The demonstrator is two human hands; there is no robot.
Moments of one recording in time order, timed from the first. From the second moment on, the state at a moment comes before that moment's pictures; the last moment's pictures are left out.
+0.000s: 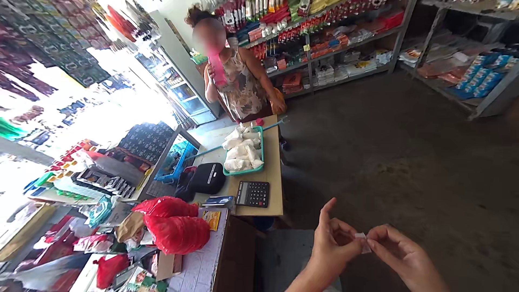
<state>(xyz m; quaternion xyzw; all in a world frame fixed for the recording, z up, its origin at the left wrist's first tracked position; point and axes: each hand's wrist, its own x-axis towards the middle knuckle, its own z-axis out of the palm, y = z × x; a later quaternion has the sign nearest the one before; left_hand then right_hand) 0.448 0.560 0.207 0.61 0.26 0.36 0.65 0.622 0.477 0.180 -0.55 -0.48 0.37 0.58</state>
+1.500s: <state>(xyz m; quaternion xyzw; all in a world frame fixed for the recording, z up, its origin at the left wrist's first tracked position) 0.609 1.001 0.201 0.53 0.27 0.38 0.71 0.783 0.931 0.216 -0.52 -0.22 0.56 0.60</state>
